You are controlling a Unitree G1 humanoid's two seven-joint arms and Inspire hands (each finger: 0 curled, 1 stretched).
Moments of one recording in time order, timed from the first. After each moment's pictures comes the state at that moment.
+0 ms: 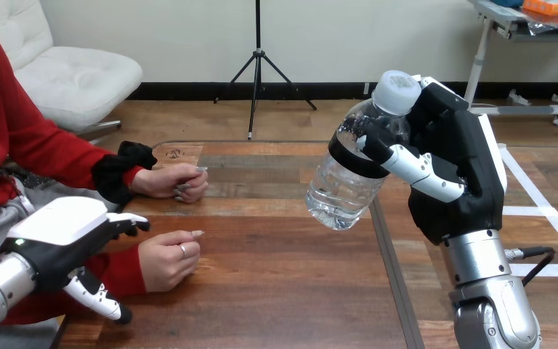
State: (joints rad) left arm -0.27 0.84 -0.19 0.63 0.71 -0.58 -0.09; right arm -0.08 -0.01 -0.05 -0.11 0.34 -0.18 0.26
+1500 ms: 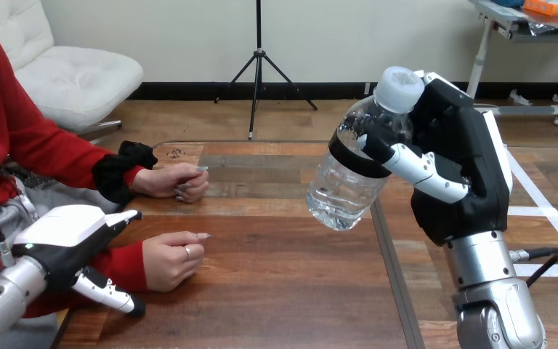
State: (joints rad) left arm -0.45 0.76 -0.34 0.97 0.75 -0.56 0.06; right arm -0.05 -0.01 -0.04 -0.18 0.33 -0.16 0.24
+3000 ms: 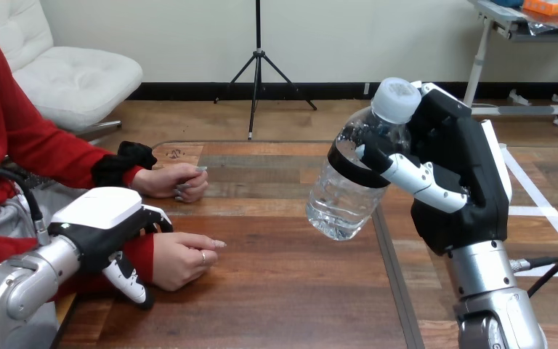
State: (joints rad) left arm -0.49 0.72 -0.37 0.85 0.75 -0.52 -0.01; right arm -0.01 -0.01 -0.03 -0.20 0.32 -0.16 0.25
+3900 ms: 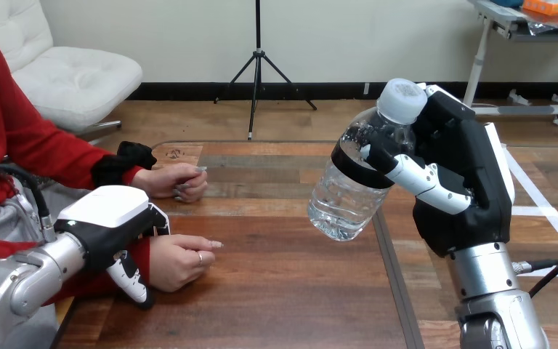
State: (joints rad) left arm -0.51 0.72 -0.39 0.85 0.76 -0.53 -0.03; right arm 0.00 -0.01 -0.02 -0.22 0.34 -0.15 0.25
